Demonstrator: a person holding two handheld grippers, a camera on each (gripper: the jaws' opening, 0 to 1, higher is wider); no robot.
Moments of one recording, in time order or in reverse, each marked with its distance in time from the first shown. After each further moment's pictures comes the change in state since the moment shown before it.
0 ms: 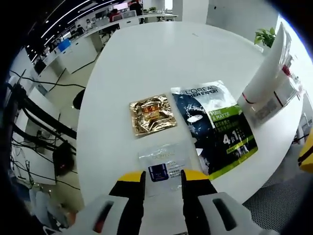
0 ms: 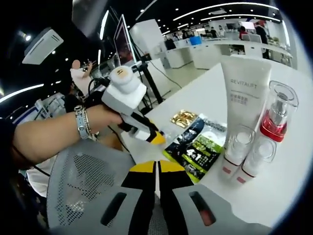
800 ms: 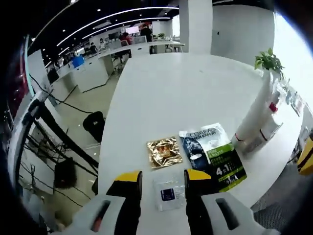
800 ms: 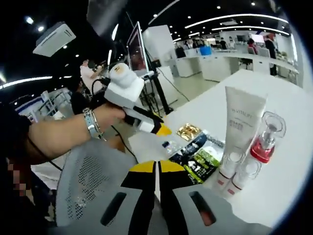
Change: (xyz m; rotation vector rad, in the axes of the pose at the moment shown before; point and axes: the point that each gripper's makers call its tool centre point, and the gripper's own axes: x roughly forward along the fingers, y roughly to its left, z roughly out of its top) left arm -0.068 0.008 0.061 -0.072 -0.403 0.000; right arm -0.058 0.023 0.032 -0.183 -0.139 0.115
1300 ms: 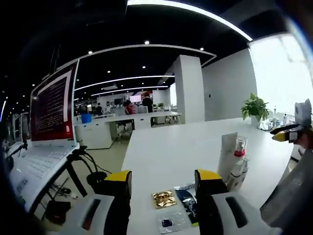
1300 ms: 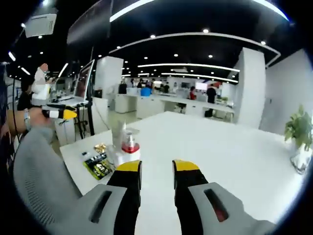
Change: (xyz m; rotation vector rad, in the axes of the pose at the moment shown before) left arm -0.093 -0.006 0.028 0.059 -0.543 -0.017; right arm -0.167 -0.121 -0.037 0.038 -0.294 -0.744
